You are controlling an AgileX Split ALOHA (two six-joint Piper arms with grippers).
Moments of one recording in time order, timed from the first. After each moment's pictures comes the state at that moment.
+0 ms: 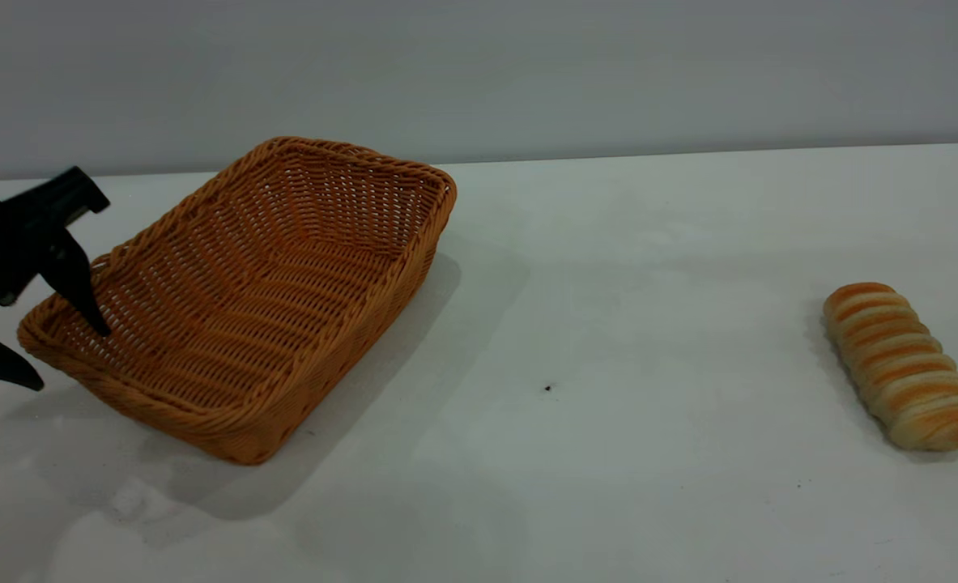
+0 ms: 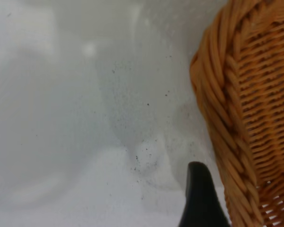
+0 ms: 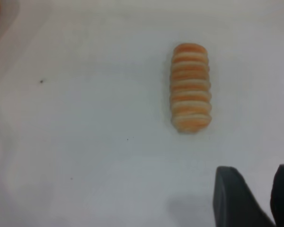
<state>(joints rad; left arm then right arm) -0.07 1.78 -0.78 -0.21 0.23 -0.72 0.20 0.76 -0.71 -0.04 0.84 0.14</state>
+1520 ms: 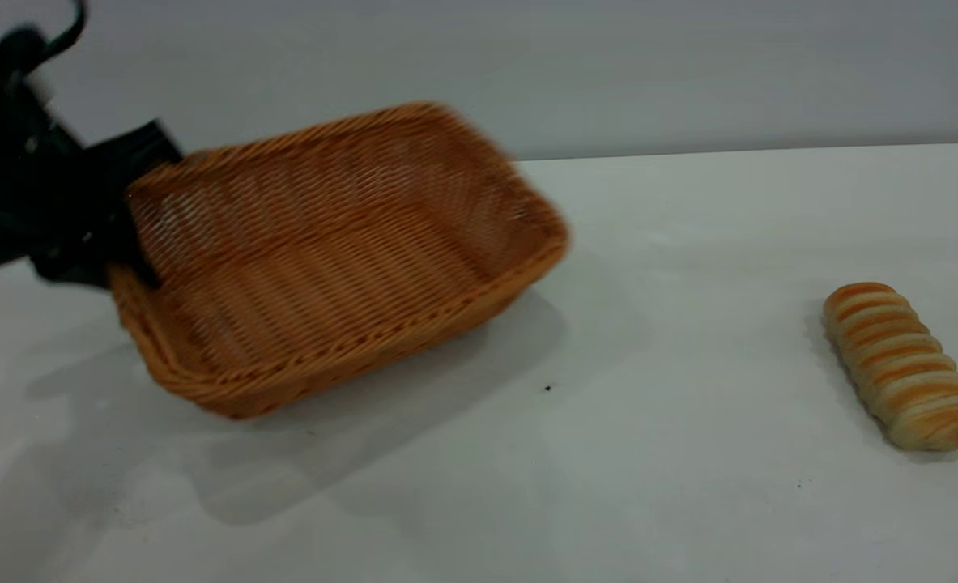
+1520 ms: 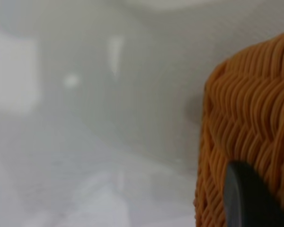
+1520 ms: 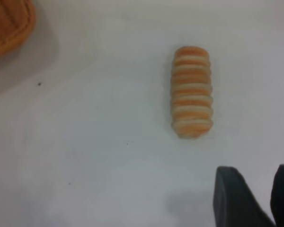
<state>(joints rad) -0.15 1.85 -0.97 -0.29 0.26 -0.44 0.20 0.81 -0.71 -0.04 0.80 0.14</state>
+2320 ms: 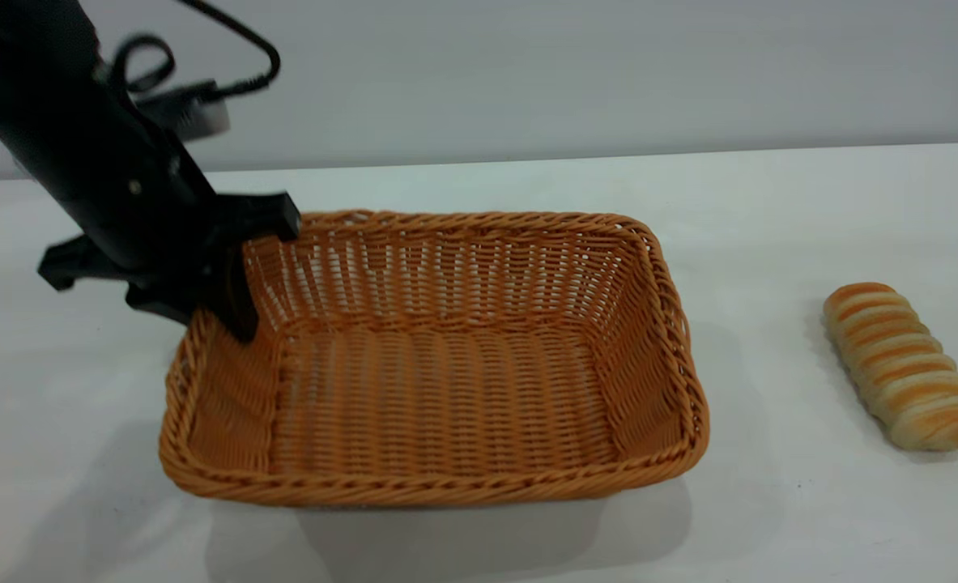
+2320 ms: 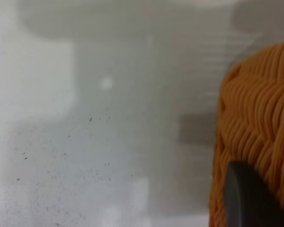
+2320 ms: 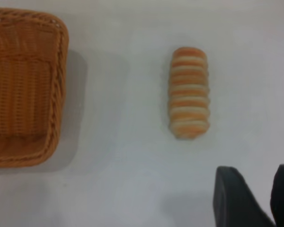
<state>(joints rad) -0.27 1.98 -1.04 -0.28 0.36 -0.12 0.20 0.81 -0.71 -0.06 0.79 0.14</state>
